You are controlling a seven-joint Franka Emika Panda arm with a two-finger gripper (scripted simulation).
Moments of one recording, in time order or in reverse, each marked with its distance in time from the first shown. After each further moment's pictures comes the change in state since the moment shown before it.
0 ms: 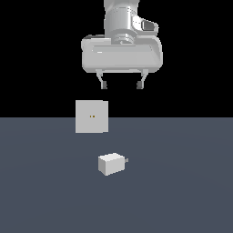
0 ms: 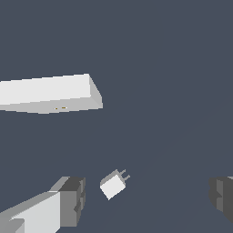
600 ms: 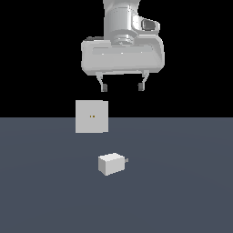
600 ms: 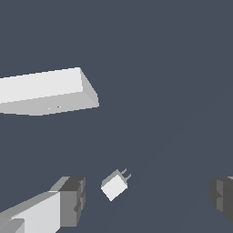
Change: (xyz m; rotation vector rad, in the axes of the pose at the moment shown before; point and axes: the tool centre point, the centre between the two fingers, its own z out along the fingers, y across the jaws) arm -0.006 0.001 0.006 -0.006 0.011 0.058
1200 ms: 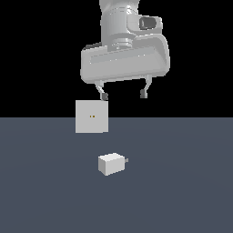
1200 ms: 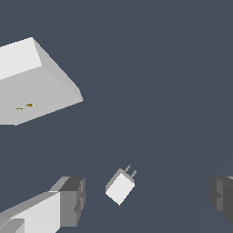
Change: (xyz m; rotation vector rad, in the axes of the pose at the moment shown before) arm -0.023 0.001 0.024 -0.022 0.039 0.211
